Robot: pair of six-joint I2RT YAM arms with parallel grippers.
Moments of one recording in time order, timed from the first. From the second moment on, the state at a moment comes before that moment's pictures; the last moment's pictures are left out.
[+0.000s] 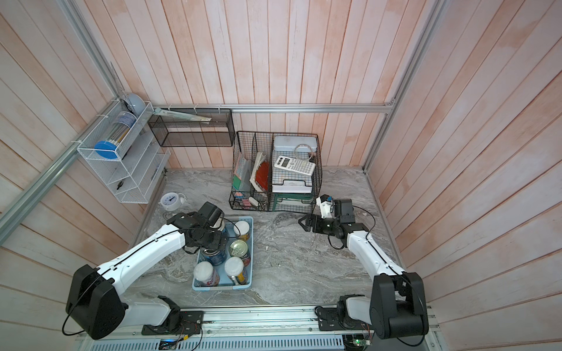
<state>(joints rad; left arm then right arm) -0.52 1.34 1.04 -0.98 -0.15 -0.35 0.11 1.28 0.75 -0.31 -0.59 0.28</state>
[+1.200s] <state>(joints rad) 0.05 0.98 0.32 0.44 -0.50 -0.31 0.10 0.96 0.47 0.14 0.13 0.17</state>
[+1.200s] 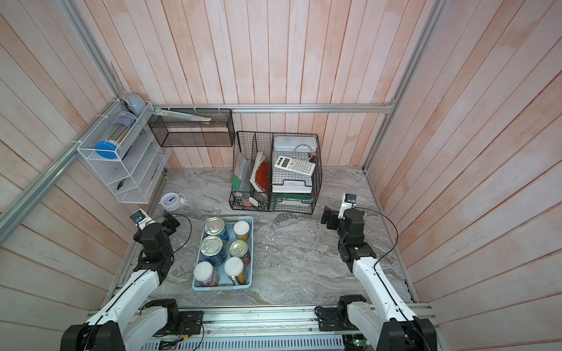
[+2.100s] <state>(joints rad) 0.09 1.53 0.12 1.35 -0.34 -0.22 0.07 1.33 0.07 1.22 0.25 0.02</state>
